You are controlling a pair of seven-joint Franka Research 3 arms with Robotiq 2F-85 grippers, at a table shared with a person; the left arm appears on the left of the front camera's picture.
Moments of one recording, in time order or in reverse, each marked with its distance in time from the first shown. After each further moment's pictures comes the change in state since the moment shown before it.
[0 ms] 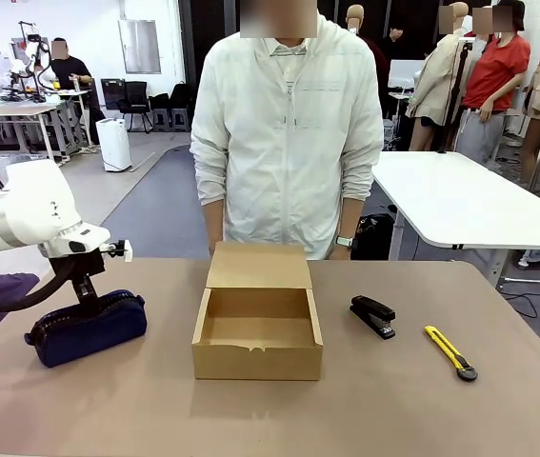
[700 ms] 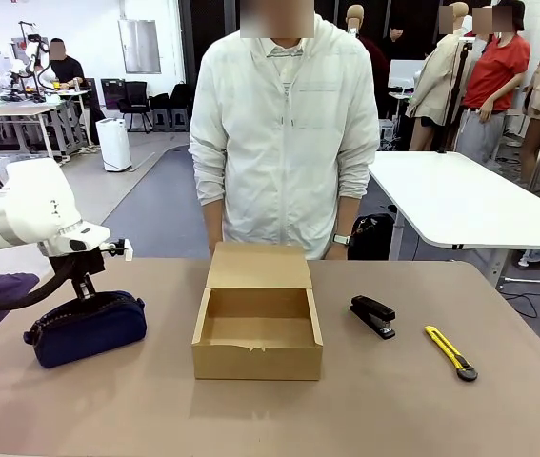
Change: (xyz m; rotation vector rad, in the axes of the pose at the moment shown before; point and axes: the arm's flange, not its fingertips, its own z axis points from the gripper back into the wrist) left arm 0.001 0.000 0.002 -0.008 0.006 0.017; right arm 0.000 0.000 0.000 0.000 0.000 0.000
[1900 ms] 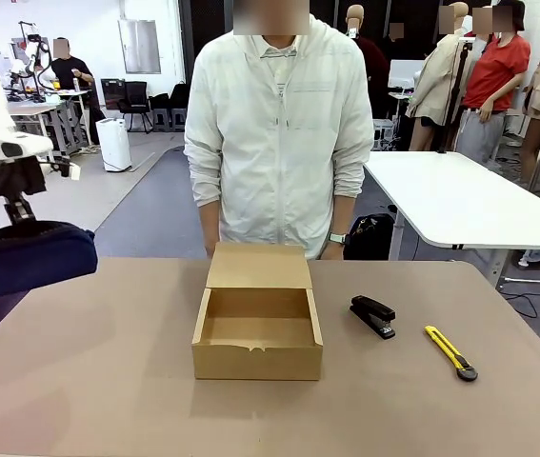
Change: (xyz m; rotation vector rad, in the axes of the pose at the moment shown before) left arm -0.042 -0.016 0.183 -0.005 0.040 0.140; right arm 0.000 0.000 0.000 0.000 0.000 0.000
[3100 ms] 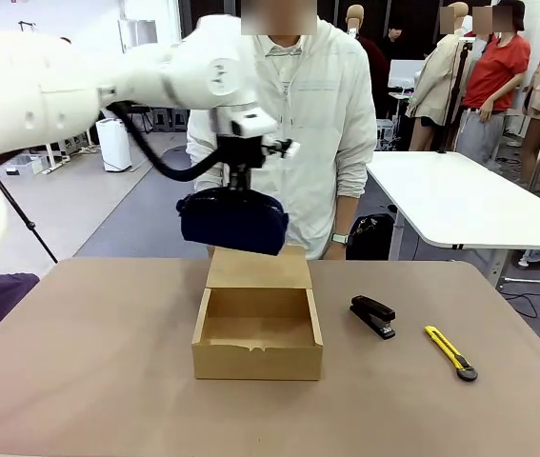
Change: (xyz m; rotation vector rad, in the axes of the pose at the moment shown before) left arm 0.367 -0.214 -0.012 0.166 0.145 -0.790; right arm 0.000 0.001 0.000 -0.002 0.000 0.002
